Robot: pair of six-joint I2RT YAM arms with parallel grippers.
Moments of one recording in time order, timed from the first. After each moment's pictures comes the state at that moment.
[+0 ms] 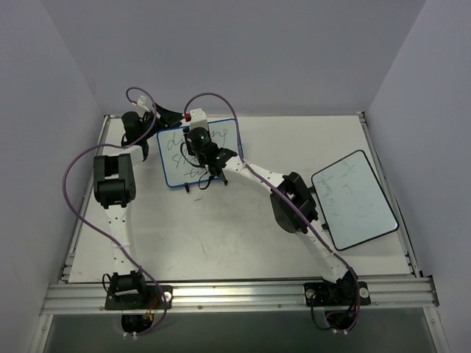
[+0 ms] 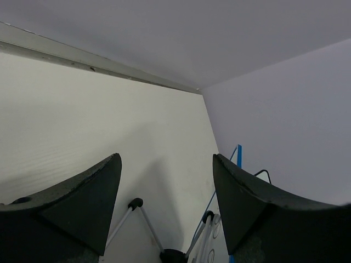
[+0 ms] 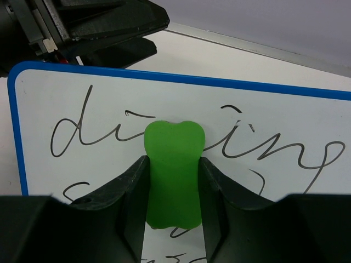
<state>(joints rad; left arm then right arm) 0.06 2.45 1.73 0.70 0.79 -1.12 0.83 2.39 2.03 0.00 0.46 0.18</state>
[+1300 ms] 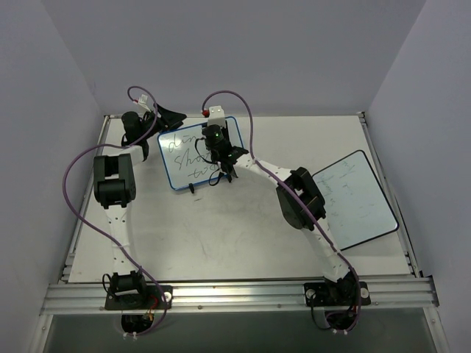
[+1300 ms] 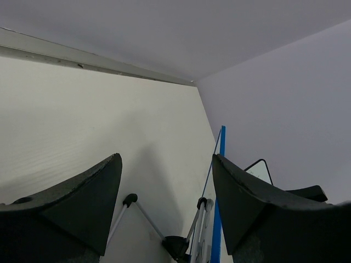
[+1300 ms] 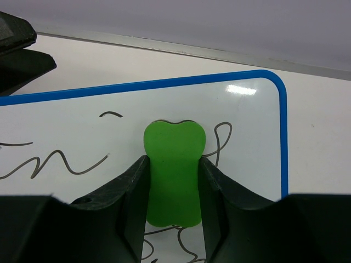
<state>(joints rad) 0.06 2.45 1.73 0.74 0.84 -1.11 0.75 2.34 1.88 0.10 0.58 0.16</state>
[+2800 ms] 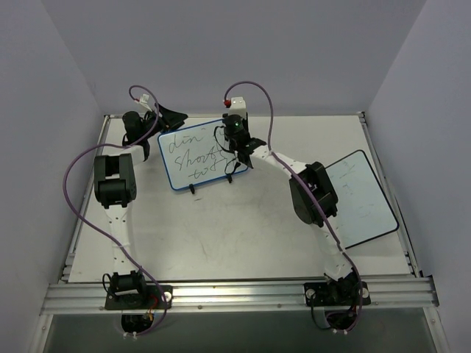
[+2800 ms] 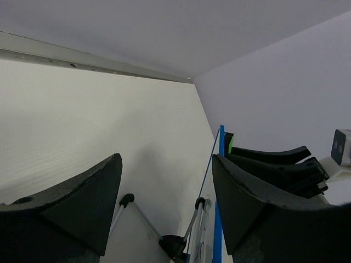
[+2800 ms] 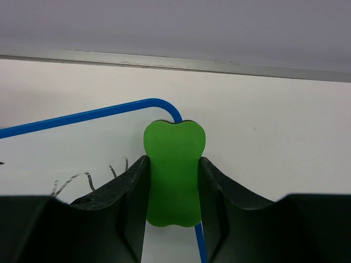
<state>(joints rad) 0.05 2.45 1.73 0.76 0.85 -1.11 0.64 2.27 1.80 0.10 0.55 0.16</state>
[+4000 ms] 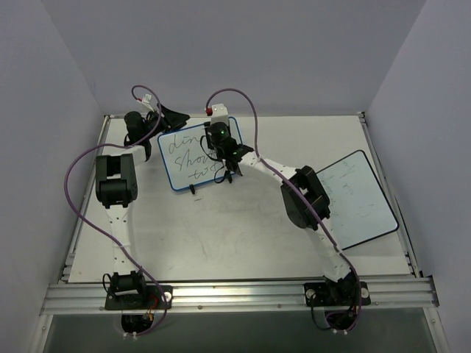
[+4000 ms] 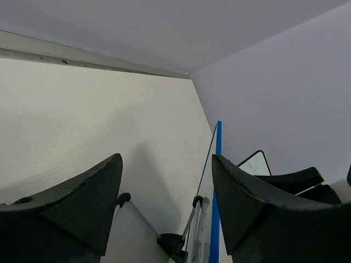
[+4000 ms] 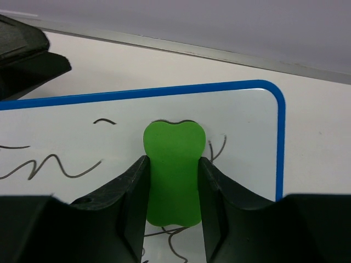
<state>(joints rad) 0.04 2.45 1.73 0.77 0.86 -1.11 0.72 2.30 1.84 0.11 0.47 0.15</state>
